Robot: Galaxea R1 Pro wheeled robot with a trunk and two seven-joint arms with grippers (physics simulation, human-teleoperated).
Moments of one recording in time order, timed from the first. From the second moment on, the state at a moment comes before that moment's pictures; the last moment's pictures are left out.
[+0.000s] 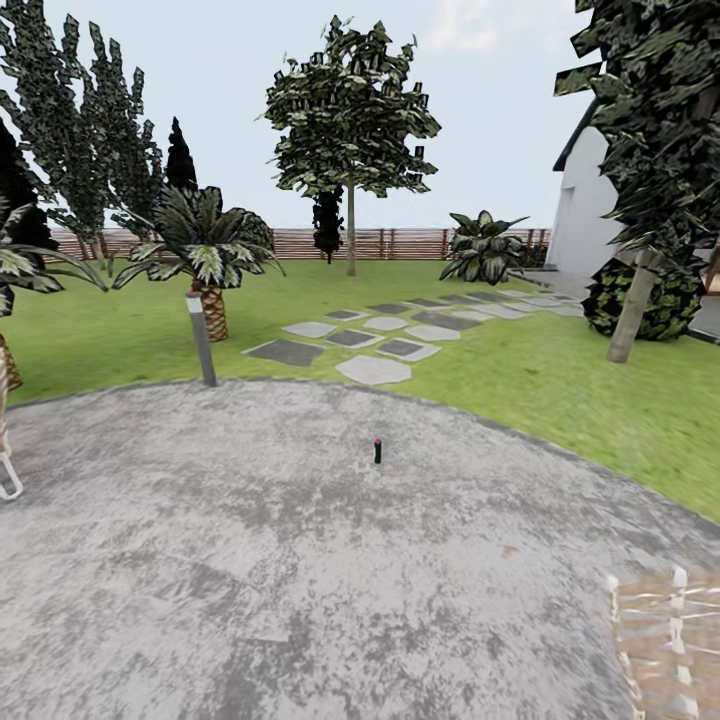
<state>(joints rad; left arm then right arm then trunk) -0.07 0.09 0.08 -0.38 0.01 -0.28 0.01 -0.02 -0.07 -0.08 -0.39 0.00 -0.45 0.00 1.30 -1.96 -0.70</state>
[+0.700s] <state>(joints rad) -0.07 0.09 0.08 -0.38 0.01 -0.28 0.01 -0.02 -0.07 -0.08 -0.39 0.00 -0.45 0.00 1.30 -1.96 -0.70</state>
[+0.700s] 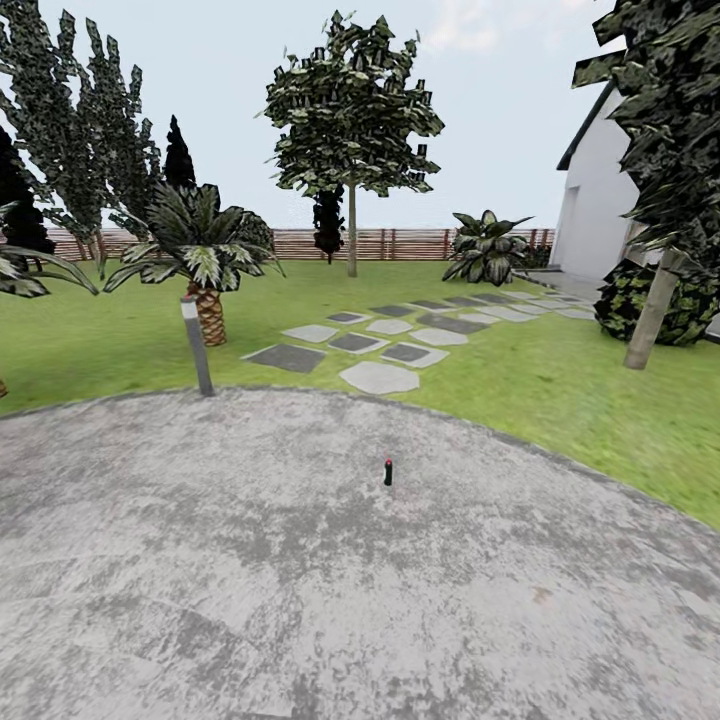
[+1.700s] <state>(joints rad) -0.07 0.09 0.08 -0.38 0.01 -0.28 0.01 -0.02 -0.07 -0.09 -0.39 0.00 -0.45 0.00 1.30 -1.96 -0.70</state>
